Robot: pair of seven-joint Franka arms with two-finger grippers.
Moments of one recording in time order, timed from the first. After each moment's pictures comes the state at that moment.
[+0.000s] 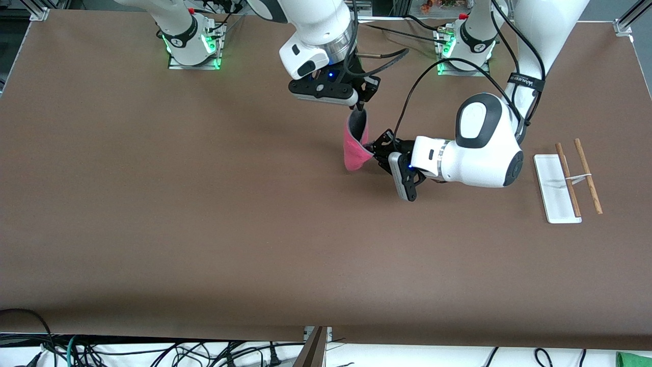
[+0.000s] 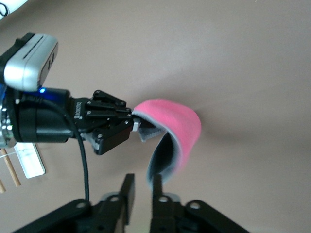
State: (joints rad) left arm -0.05 0.45 -0.36 -1.69 -0.82 1.90 0.81; right arm 0.80 0.50 0.05 -1.06 0.12 1.83 1.15
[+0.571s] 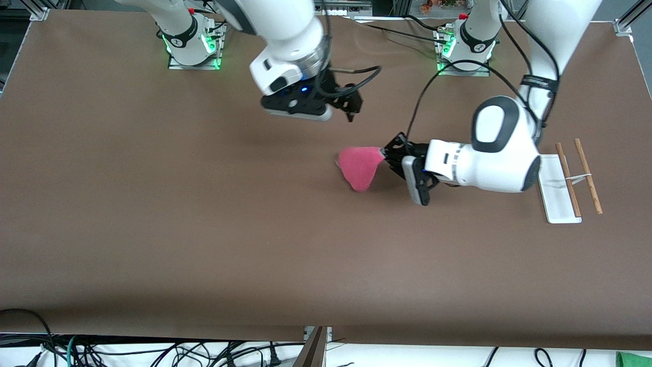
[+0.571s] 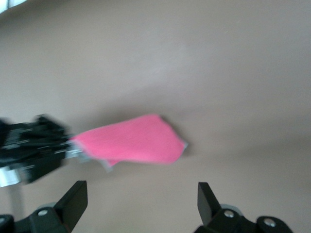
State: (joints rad) left arm 0.03 0.45 -0.35 -1.63 -0.73 1.78 0.82; right arm 0.69 0.44 0.04 -1.14 0.12 1.77 0.99
